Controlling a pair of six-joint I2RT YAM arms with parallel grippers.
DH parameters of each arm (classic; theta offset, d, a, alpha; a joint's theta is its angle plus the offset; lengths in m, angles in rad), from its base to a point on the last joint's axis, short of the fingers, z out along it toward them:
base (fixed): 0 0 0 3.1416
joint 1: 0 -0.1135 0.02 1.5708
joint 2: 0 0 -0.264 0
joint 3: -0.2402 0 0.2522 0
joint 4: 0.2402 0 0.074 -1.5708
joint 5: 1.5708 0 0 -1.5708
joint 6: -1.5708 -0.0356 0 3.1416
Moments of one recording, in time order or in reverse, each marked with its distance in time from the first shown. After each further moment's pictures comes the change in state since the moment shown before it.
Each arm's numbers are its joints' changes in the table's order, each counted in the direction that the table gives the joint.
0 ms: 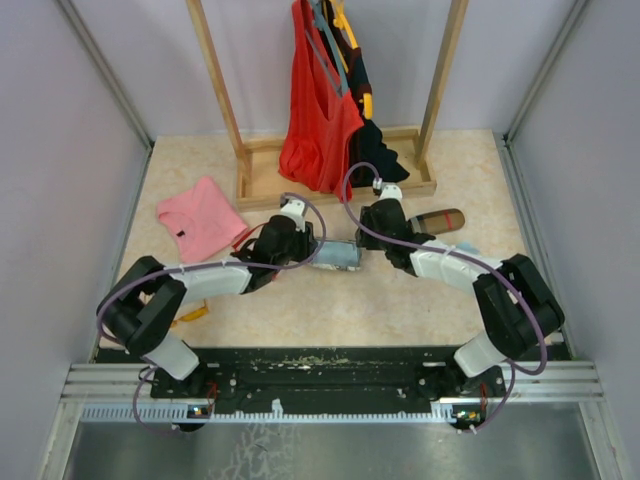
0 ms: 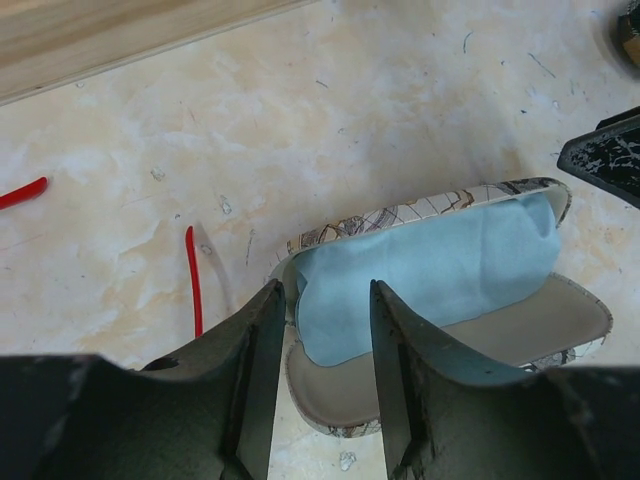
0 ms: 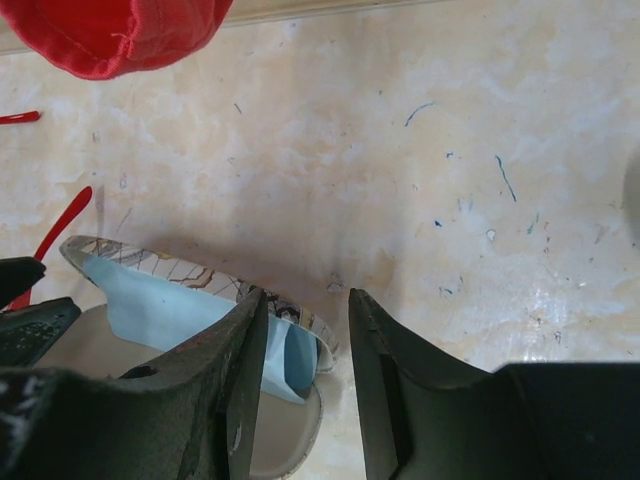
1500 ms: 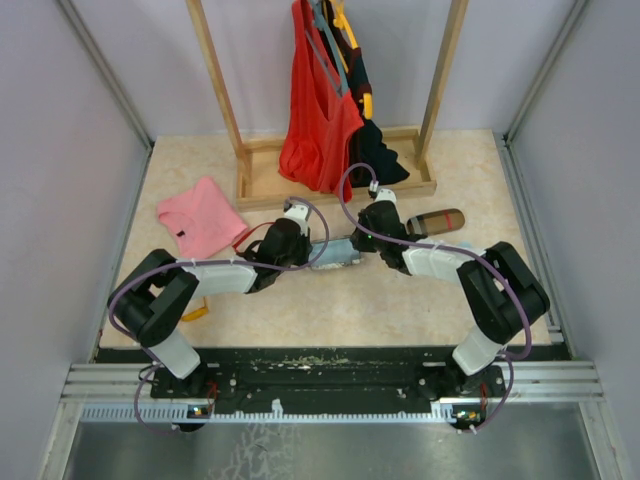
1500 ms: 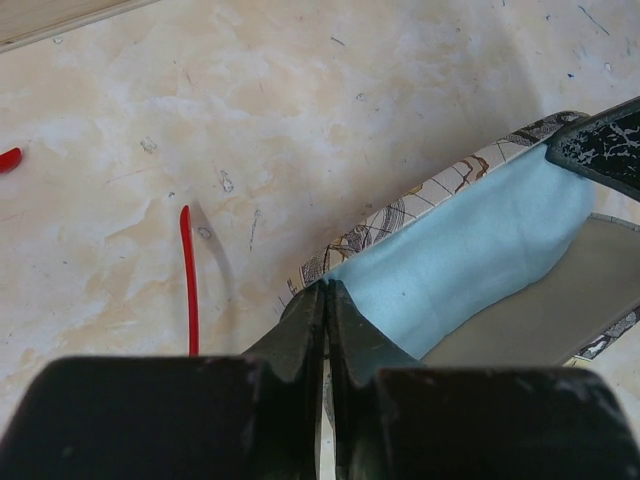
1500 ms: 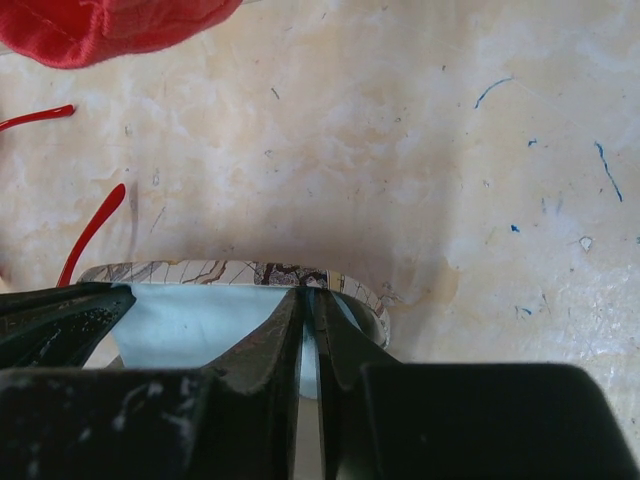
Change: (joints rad) left arm 0.002 0.064 0.000 -0.008 -0.005 -0.005; right arm 0.000 0.099 0.000 -0.096 -0.090 -0.087
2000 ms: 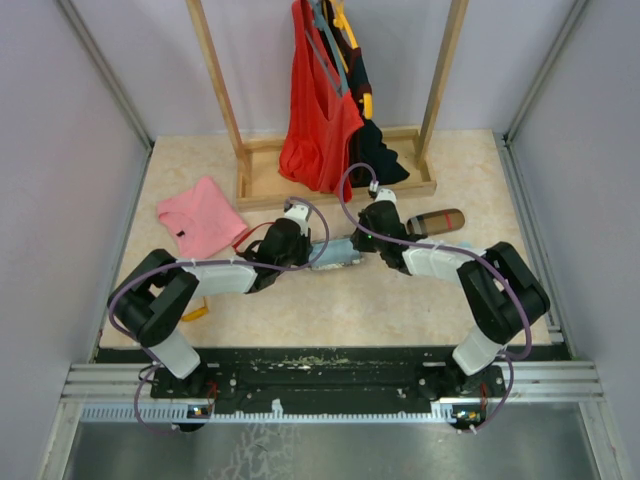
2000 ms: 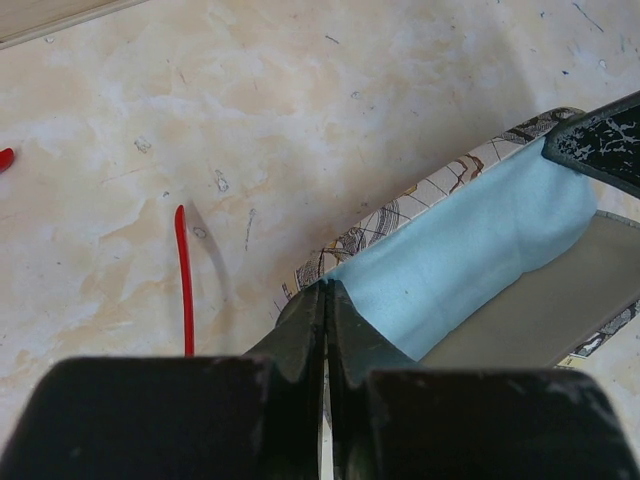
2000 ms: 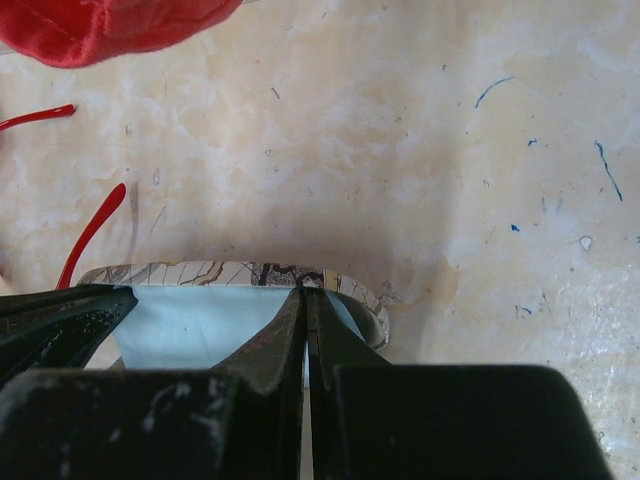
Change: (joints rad) left arm 0.000 0.000 0.000 0.000 0.010 0.000; right arm 0.000 -0.001 0.002 0.003 0.000 -0.001
